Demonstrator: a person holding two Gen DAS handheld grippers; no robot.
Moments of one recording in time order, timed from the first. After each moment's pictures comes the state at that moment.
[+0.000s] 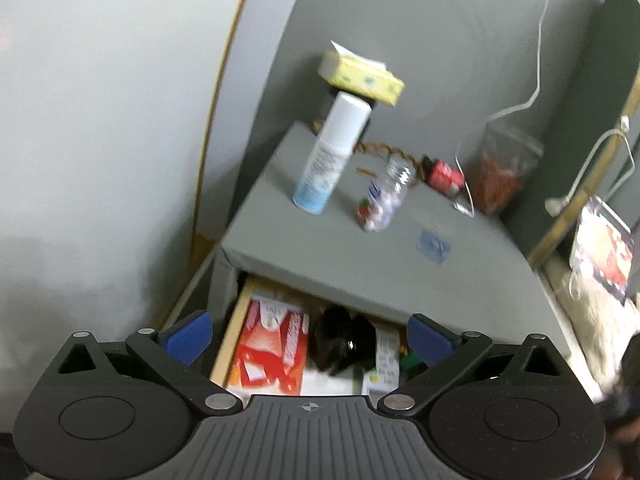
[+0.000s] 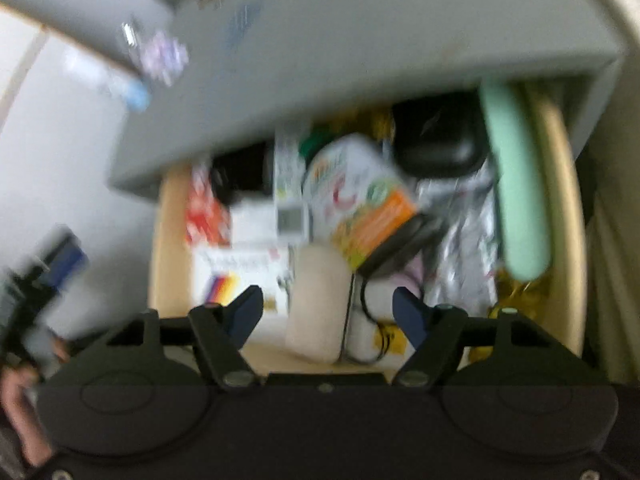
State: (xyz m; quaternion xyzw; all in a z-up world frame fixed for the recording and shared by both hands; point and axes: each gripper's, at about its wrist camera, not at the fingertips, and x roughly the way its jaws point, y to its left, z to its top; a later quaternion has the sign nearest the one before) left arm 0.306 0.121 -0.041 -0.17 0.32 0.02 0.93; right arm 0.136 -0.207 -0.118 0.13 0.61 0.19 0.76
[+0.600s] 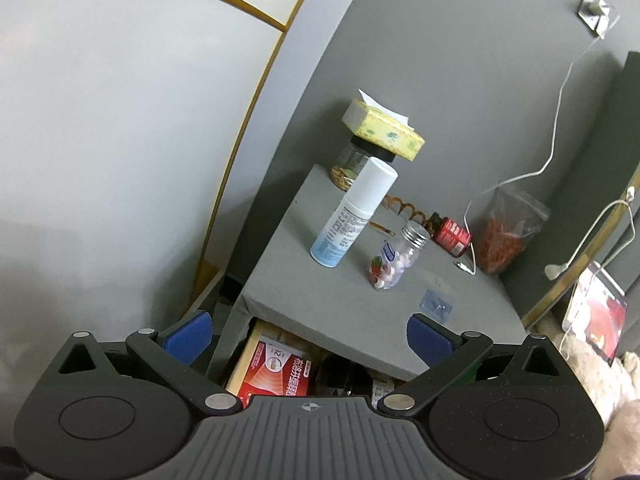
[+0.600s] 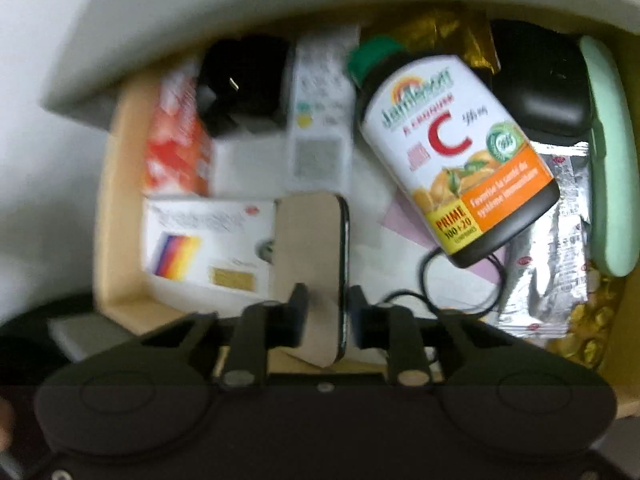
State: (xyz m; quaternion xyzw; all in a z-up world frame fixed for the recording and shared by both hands) left arm 0.299 0.149 -0.027 -0.24 0.28 0.03 0.93; right arm 0.150 -0.123 -0.145 0.08 0.65 0.17 0.74
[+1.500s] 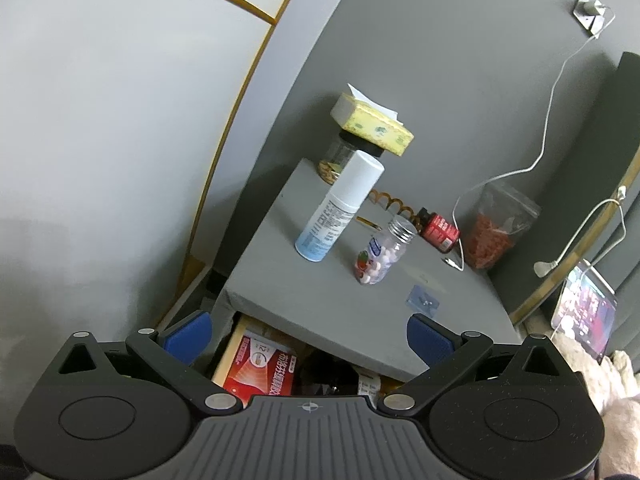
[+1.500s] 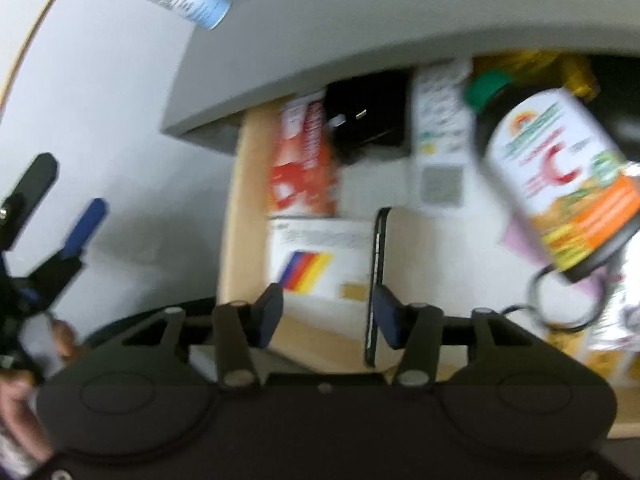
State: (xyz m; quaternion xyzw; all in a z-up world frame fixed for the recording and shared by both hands) left arm 0.302 0.144 -0.030 -0.24 0.29 0.02 0.93; right arm 0.160 -0.099 -0.133 0.13 0.63 0.27 0.72
